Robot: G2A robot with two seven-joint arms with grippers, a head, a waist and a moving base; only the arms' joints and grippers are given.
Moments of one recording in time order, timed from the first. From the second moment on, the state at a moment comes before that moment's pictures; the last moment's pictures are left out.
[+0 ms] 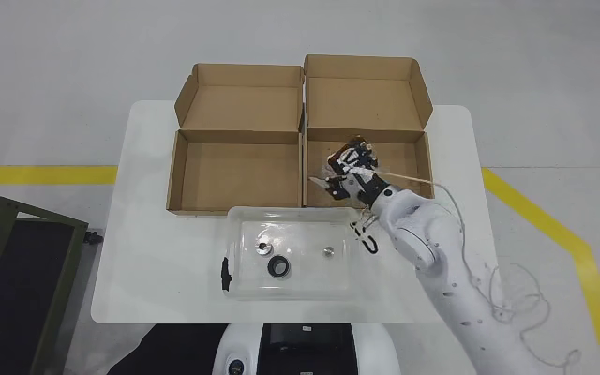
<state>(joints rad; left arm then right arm) -0.42 -0.34 -0.17 -1.17 3.07 0.50 0.07 -1.11 -1.24 1.13 -1.86 -1.23 -0.26 0.54</state>
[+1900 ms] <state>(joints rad) -0.42 -0.34 -0.17 -1.17 3.07 0.50 0.07 -1.31 -1.16 1.09 -2.06 -1.32 -0.74 0.88</state>
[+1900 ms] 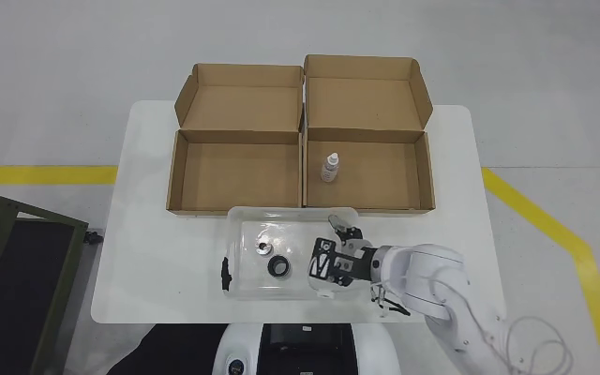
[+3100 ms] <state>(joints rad) -0.42 -0.34 -0.17 -1.17 3.07 0.50 0.07 -1.17 -1.17 0.92 -1.93 -1.36 -0.61 1.08</state>
